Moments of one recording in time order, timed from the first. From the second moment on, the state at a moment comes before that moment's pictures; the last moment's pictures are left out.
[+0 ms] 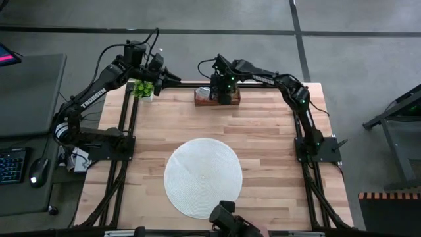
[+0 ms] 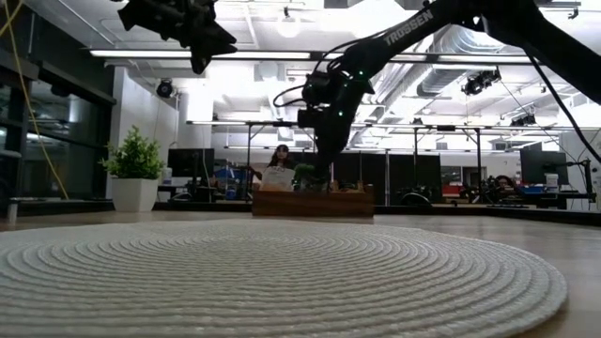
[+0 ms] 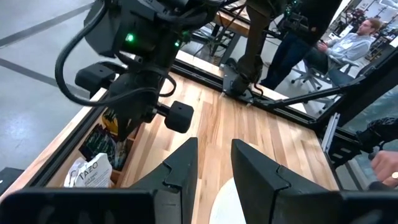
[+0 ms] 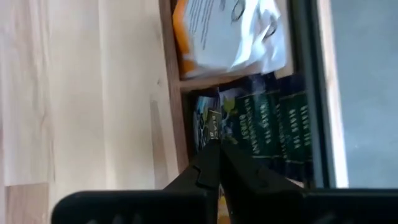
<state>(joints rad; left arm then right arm) 0.91 1.19 1.18 -0.47 0.85 0.04 -0.61 2.19 1.90 -0.85 -0.19 -0.50</state>
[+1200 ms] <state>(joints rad) 0.91 1.19 1.18 -0.47 0.85 0.04 -0.52 2.18 1.98 -0.63 -0.27 -0.31</state>
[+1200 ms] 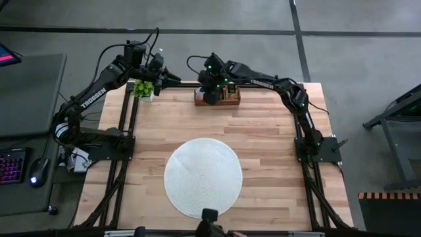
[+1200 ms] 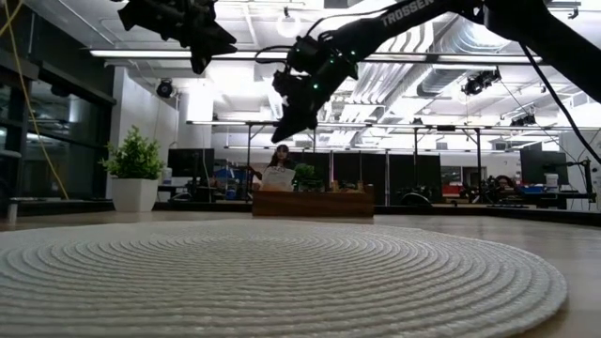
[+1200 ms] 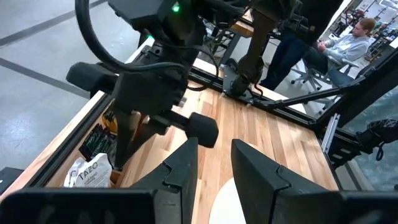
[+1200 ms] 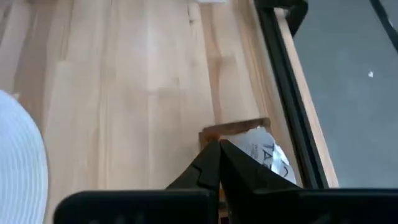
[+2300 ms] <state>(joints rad) 0.91 1.19 1.18 -0.47 0.91 0.04 -0.51 2.30 1.98 -0.71 -0.12 -0.03</state>
